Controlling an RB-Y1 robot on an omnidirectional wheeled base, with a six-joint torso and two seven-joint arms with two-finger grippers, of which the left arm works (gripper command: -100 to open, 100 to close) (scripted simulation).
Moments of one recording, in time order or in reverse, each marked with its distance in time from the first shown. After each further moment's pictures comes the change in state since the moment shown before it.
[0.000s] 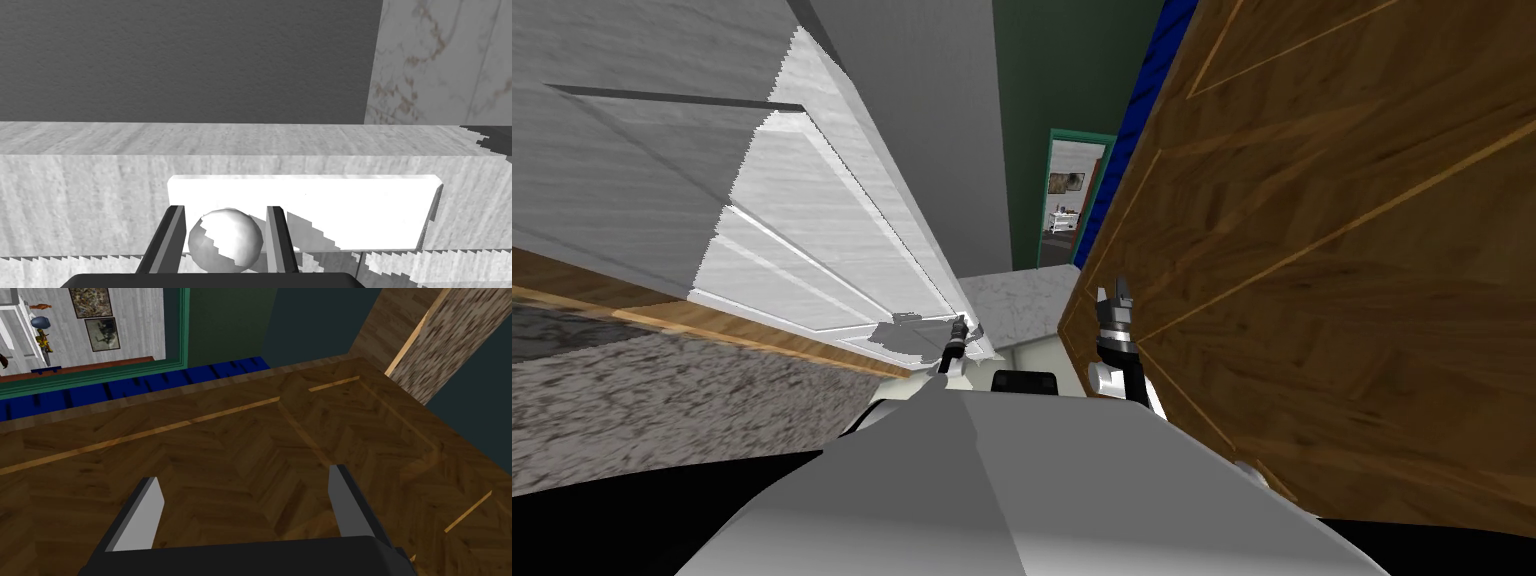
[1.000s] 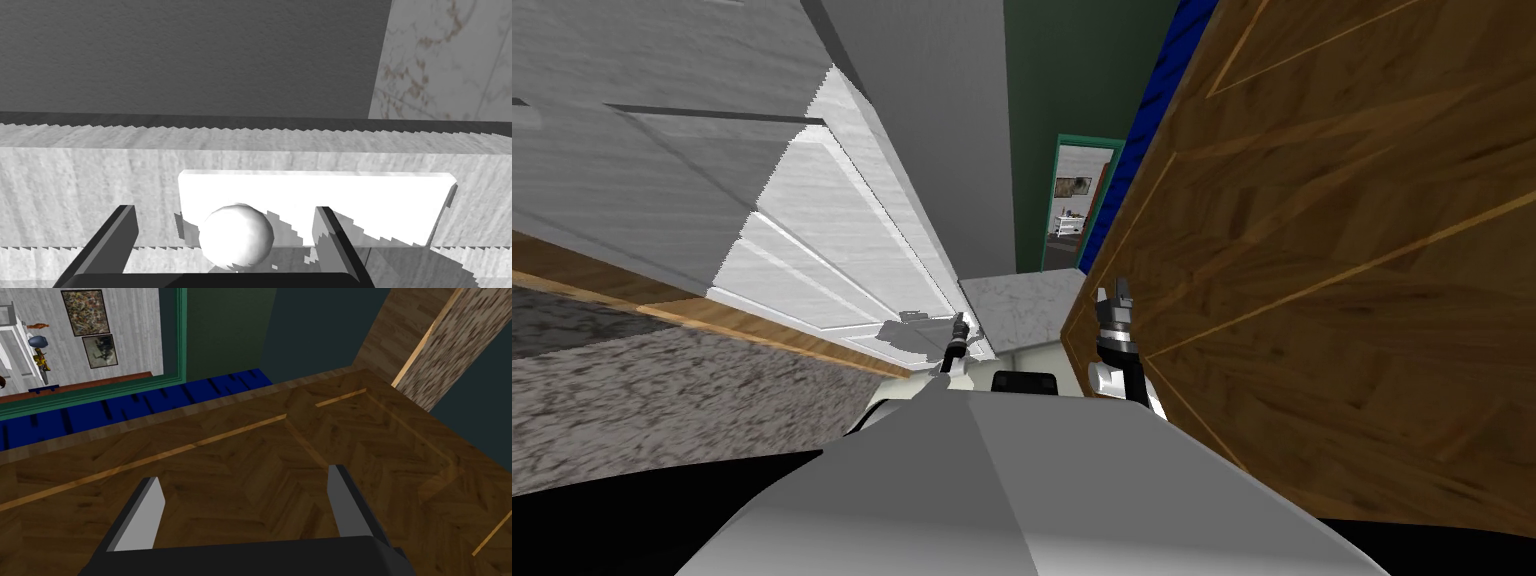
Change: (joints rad) arm -0.006 -0.025 0.024 0.000 0.014 0.012 -0.034
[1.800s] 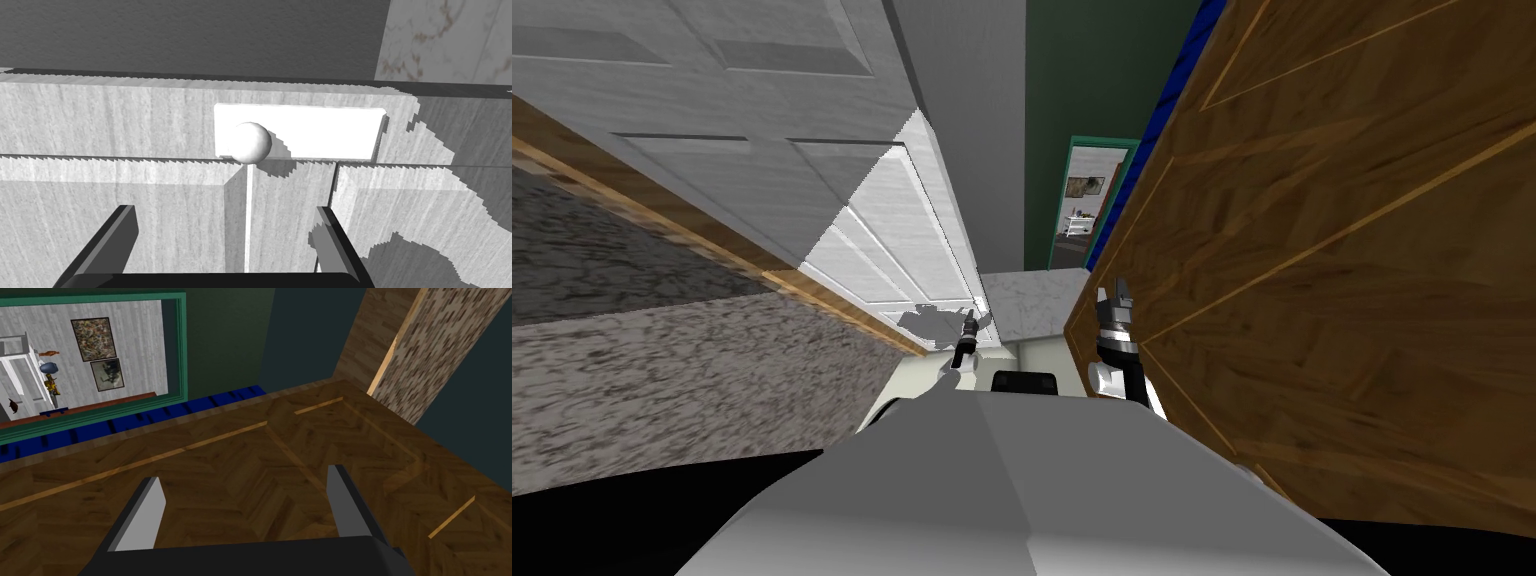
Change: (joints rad) arm -0.007 -0.072 -0.023 -0.070 -0.025 0.034 -0.059
